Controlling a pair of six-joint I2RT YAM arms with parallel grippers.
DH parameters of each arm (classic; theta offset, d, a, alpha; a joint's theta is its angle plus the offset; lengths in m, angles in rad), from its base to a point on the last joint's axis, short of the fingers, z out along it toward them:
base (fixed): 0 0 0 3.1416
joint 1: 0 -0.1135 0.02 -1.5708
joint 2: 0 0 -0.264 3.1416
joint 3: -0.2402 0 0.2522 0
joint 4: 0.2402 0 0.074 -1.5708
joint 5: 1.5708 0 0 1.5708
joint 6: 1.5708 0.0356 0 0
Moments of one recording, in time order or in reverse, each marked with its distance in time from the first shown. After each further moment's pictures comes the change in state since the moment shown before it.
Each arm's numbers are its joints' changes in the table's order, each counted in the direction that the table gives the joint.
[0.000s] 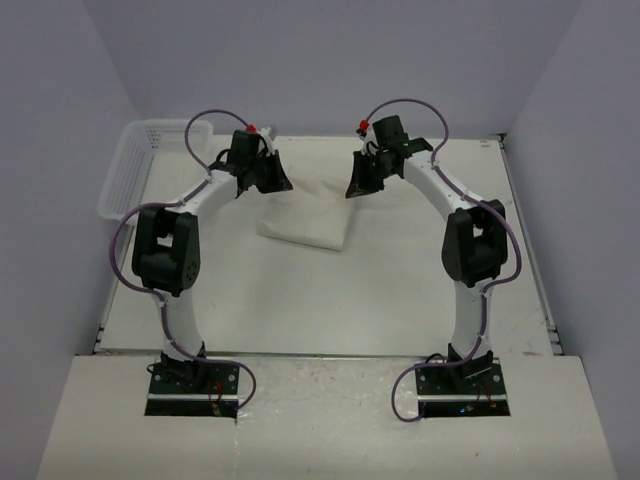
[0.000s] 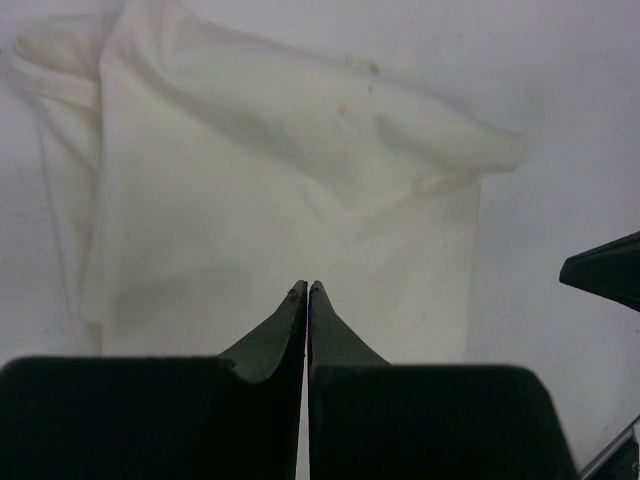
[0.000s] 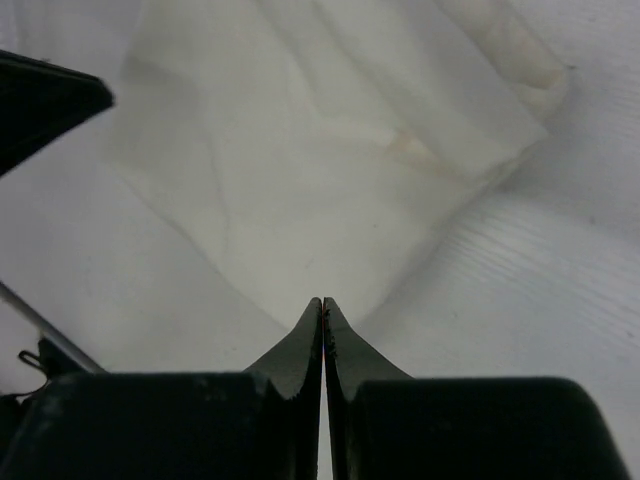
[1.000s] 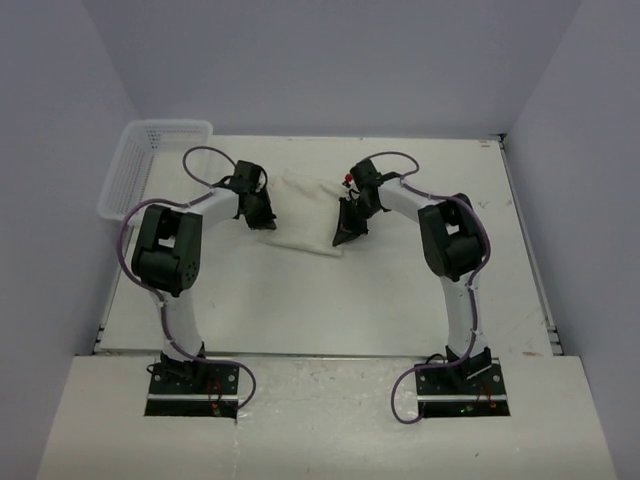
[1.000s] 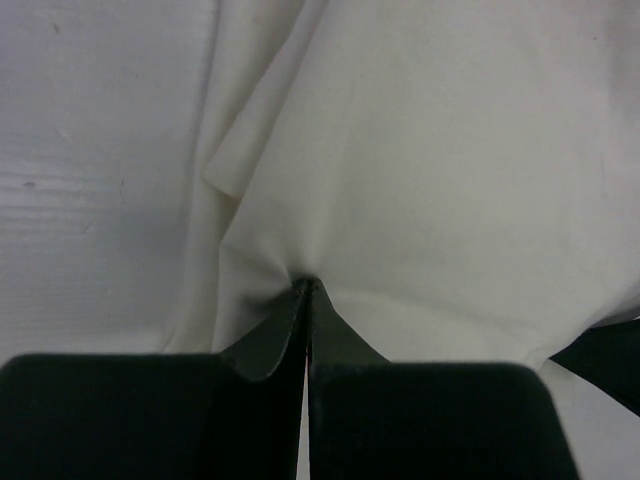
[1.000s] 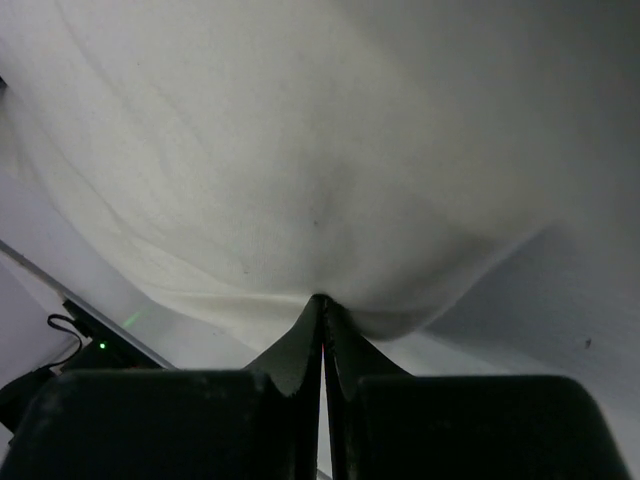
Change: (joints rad) left arm 0.000 -0.038 0.220 0.128 -0.204 -0.133; right arm -0.085 -0.153 0.207 -0.075 -0.168 0.195
